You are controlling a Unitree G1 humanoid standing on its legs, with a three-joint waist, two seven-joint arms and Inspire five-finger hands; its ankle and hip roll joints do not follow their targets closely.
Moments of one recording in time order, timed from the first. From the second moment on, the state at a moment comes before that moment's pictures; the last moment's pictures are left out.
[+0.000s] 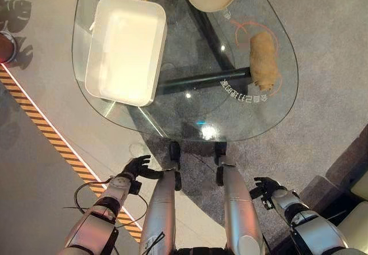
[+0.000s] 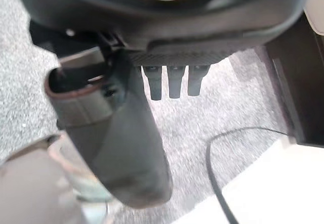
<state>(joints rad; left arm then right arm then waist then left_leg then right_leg) -0.52 0.39 -0.34 1.15 -0.27 -0.01 -0.06 -0.51 -0.37 0.34 1.25 0.10 0.13 -0.08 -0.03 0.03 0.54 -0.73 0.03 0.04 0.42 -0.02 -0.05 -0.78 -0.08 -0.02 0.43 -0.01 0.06</state>
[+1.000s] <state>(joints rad) -0.52 0.40 -0.32 1.18 -0.31 -0.05 -0.04 -0.59 -0.46 0.18 1.23 0.28 -0.09 -0.47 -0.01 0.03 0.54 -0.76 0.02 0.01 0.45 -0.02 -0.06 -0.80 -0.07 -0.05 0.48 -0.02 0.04</state>
